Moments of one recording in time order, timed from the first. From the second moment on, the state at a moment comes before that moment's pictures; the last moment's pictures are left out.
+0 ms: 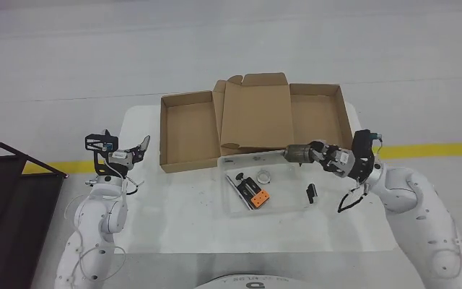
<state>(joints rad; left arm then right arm) 1.73 -1.15 -1.60 -1.80 1.33 0.00 0.00 -1.58 -0.96 1.59 -1.58 -0.66 -0.97 0.19</state>
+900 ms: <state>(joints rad) 1.73 -1.15 -1.60 -1.80 1.33 0.00 0.00 -1.27 -1.00 1.45 -1.23 -0.61 -0.20 0.39</state>
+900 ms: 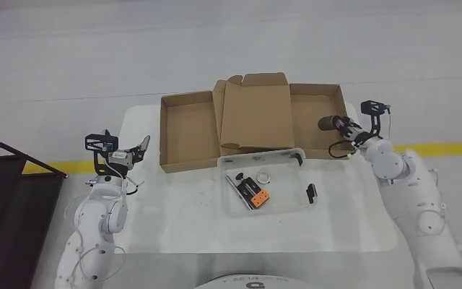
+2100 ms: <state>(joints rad) 1.73 -1.15 -1.60 -1.80 1.33 0.00 0.00 -1.54 -0.98 1.57 -1.53 -0.71 -0.83 0.16</state>
